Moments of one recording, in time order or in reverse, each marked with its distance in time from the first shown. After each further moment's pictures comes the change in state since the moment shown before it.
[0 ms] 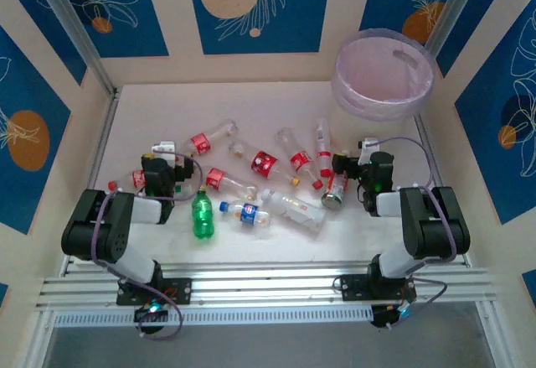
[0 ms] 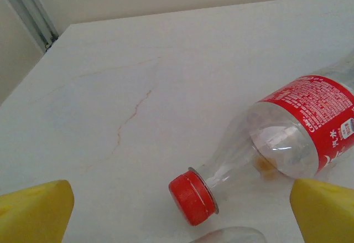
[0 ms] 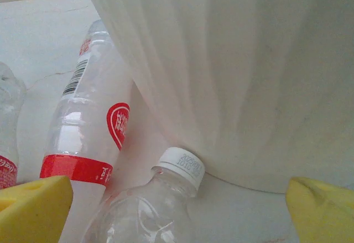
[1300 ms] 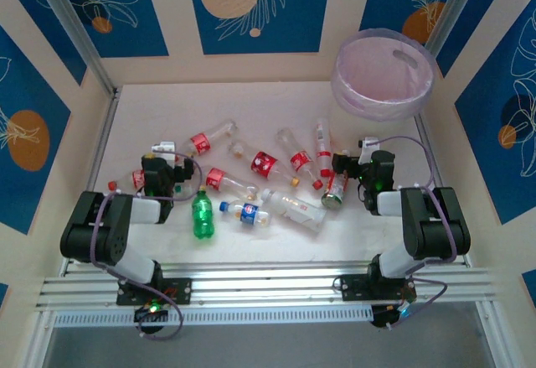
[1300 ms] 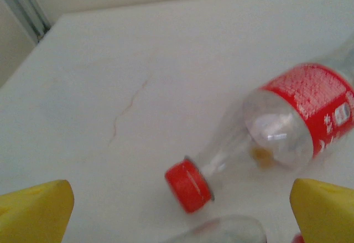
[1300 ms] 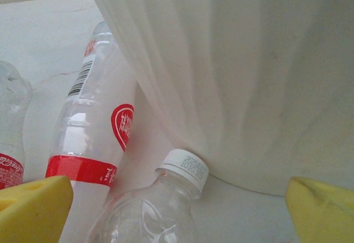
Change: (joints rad) left arm 0.008 -0.055 0.018 -0.127 0.019 -0.004; right arm -0.010 -0.022 0.027 -0.074 -0.026 0.001
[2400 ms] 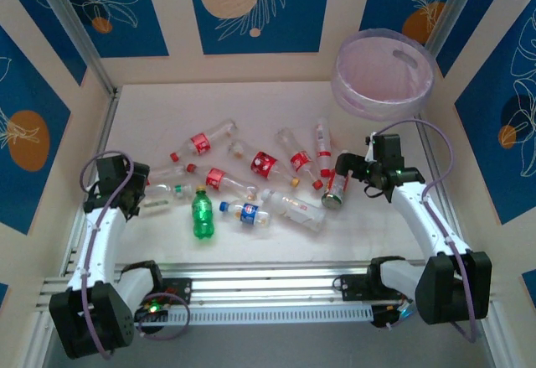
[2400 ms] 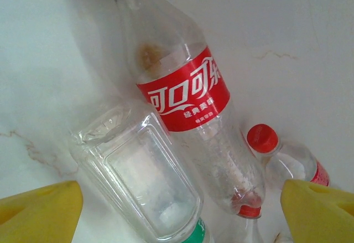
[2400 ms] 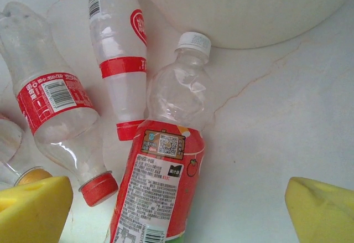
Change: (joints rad) left arm 0.299 -0.533 0.258 -1.304 0.179 -1.201; right arm 0.077 -0.382 0.357 -1.190 0.070 0.228
